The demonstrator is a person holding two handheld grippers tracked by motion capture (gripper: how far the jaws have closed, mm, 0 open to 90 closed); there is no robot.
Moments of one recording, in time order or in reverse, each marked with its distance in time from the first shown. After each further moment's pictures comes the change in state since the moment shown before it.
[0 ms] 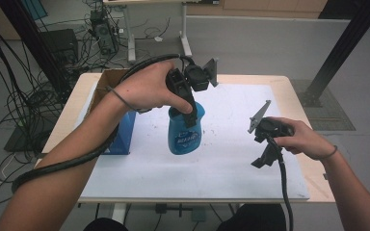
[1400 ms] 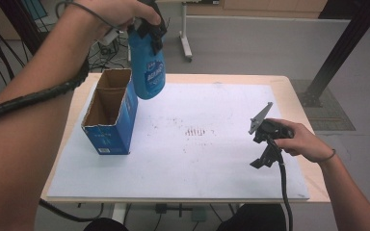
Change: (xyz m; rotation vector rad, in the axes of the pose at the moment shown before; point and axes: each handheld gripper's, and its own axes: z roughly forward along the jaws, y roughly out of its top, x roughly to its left) left arm 0.100 -0.028 -0.128 -0.047 0.170 -0.577; right arm -0.002 -0.005 0.006 -0.054 -0.008 -0.013
